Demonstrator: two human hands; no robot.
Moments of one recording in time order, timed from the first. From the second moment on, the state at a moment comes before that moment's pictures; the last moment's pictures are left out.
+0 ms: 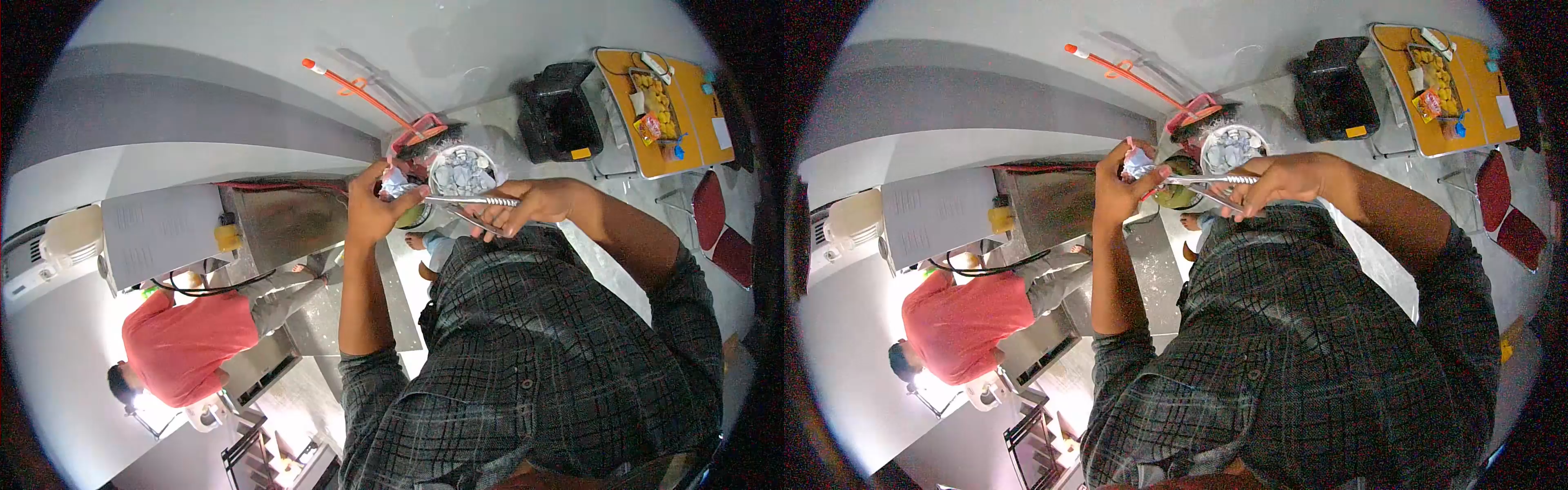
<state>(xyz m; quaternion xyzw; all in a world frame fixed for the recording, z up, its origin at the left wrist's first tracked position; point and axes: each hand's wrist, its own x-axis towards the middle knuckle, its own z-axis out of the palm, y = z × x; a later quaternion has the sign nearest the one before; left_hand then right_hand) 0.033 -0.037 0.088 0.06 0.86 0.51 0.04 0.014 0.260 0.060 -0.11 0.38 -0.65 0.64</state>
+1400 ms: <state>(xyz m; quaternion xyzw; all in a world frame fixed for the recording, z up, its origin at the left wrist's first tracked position) -0.022 -0.018 0.038 -0.05 0.84 0.54 0.01 0.008 0.276 0.075 -0.15 0.92 -0.30 0.18</state>
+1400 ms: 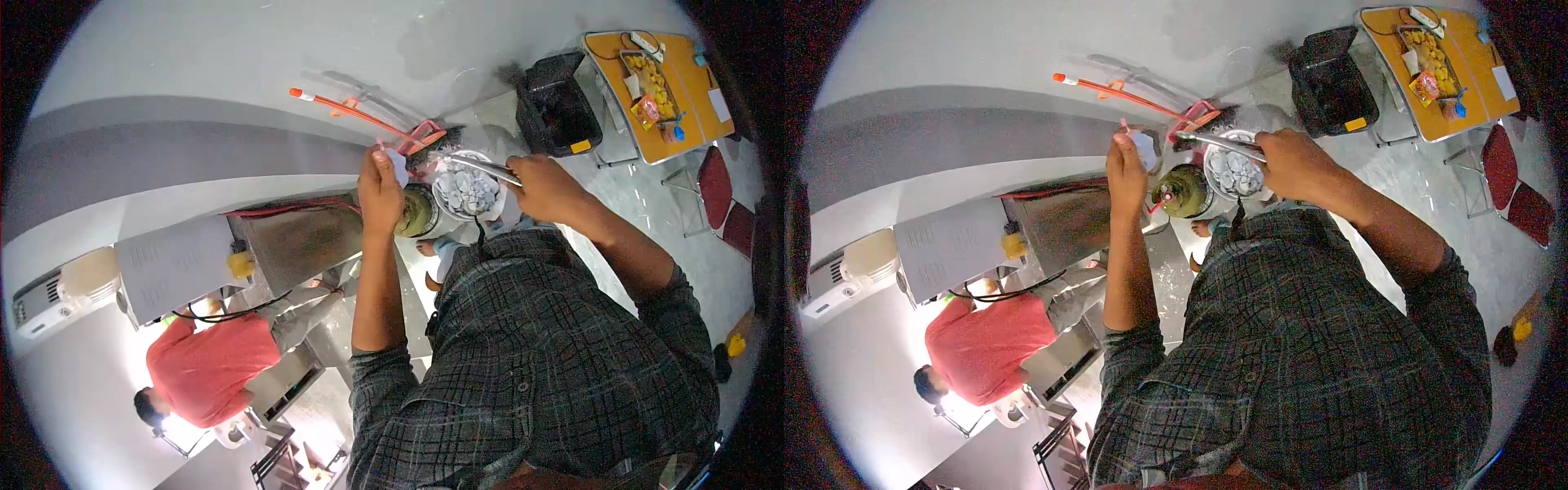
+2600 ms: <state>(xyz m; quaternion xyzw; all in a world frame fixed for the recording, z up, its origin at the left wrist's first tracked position) -0.025 -0.005 0.078 0.15 0.85 0.46 -0.23 0.018 0.219 0.100 -0.03 0.53 -0.62 0.57</state>
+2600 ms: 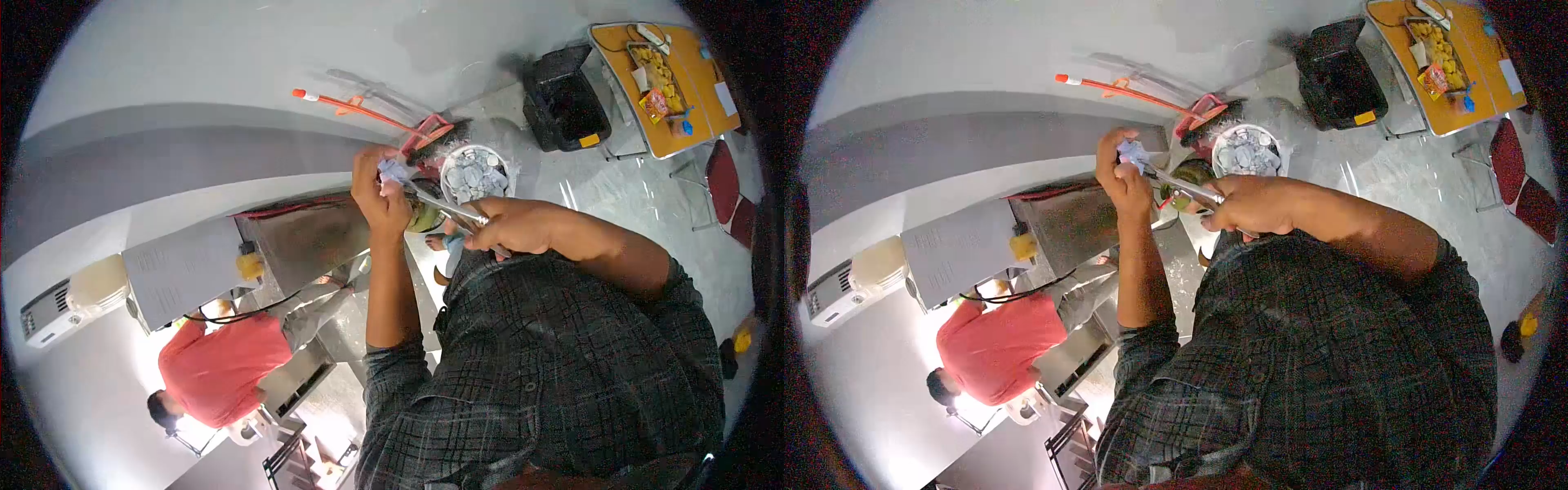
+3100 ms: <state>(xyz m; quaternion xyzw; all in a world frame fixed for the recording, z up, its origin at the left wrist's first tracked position) -0.030 -0.002 0.049 0.08 0.74 0.62 -0.23 0.026 0.224 0.100 -0.12 0.69 -0.56 0.44</state>
